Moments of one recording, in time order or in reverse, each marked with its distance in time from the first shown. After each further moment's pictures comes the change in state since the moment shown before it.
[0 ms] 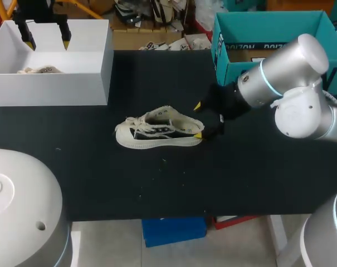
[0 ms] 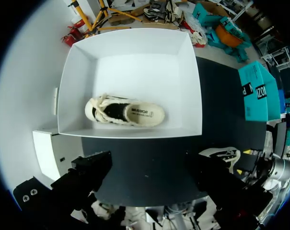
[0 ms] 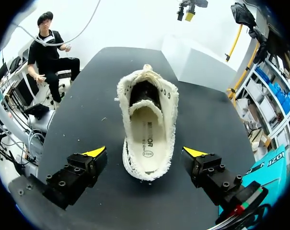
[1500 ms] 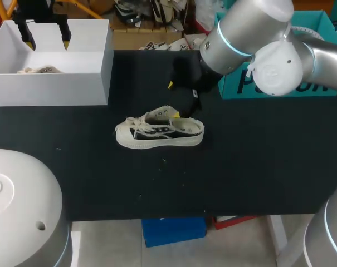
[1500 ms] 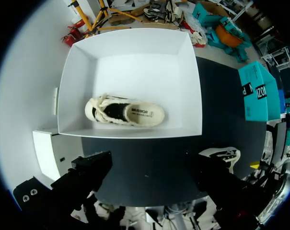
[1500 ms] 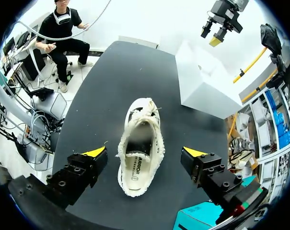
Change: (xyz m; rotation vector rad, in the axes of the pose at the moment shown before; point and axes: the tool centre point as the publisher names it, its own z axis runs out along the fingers) left arm 0.000 0.000 0.000 0.000 0.000 0.000; right arm -0.005 0.114 -0.034 0.180 0.012 -0.203
